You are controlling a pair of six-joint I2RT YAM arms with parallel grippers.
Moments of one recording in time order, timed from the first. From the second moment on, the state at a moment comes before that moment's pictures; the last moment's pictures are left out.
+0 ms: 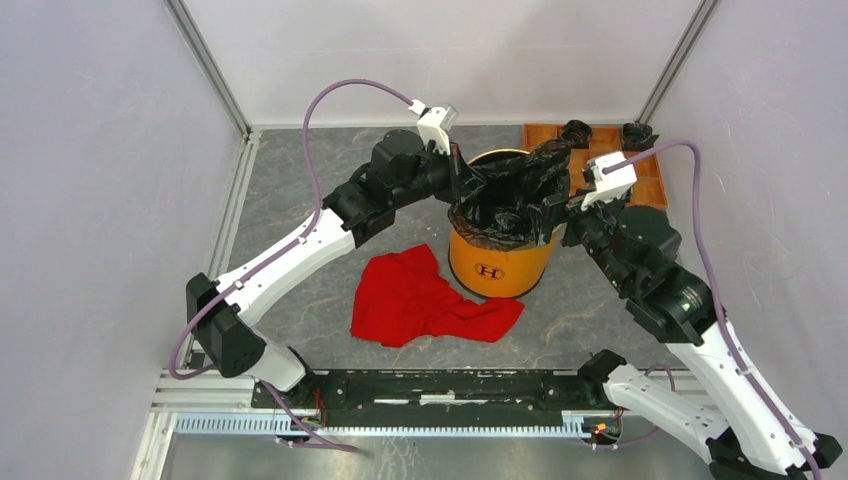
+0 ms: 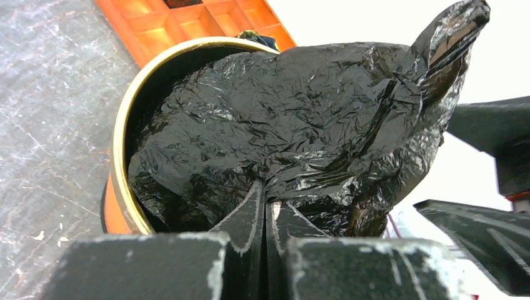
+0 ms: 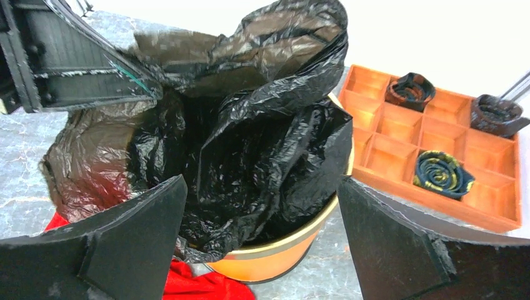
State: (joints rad) left arm -0.80 1.51 1.48 -0.21 0.12 -0.48; right arm 0.63 0.77 1.14 -0.53 0.30 0.05
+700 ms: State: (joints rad) left arm -0.60 1.40 1.34 -0.10 0.27 -0.69; right arm 0.63 0.83 1.04 -0.37 0.60 -0.05
